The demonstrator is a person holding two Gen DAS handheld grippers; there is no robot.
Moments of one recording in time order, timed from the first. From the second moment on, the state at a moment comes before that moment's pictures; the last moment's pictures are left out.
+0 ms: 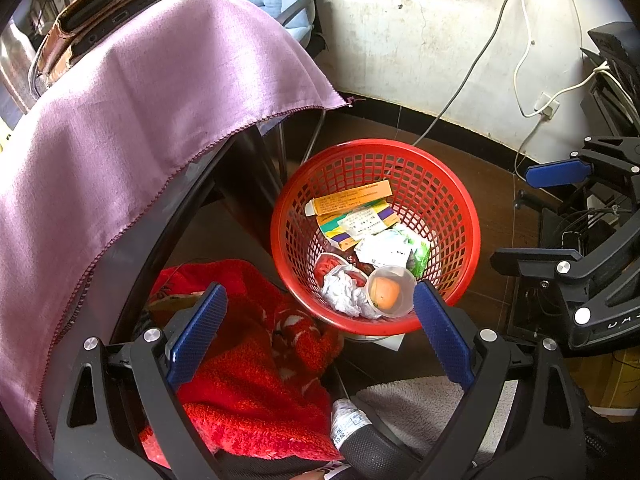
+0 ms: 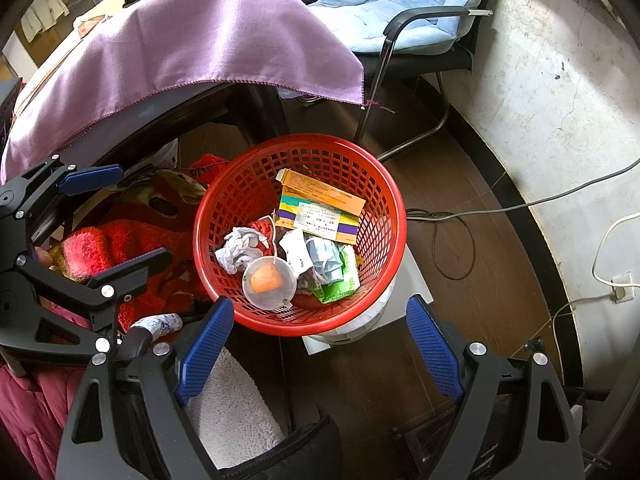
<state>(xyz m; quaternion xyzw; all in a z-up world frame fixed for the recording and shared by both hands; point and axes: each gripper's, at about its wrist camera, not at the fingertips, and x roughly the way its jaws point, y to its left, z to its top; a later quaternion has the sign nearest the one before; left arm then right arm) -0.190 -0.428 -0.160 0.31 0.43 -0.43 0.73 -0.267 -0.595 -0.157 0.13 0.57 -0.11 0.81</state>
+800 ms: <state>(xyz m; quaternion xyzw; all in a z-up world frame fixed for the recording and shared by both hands) -0.188 -0.424 -0.163 0.31 0.44 -0.43 0.73 -0.267 -0.595 -0.157 0.13 0.57 -0.11 0.81</state>
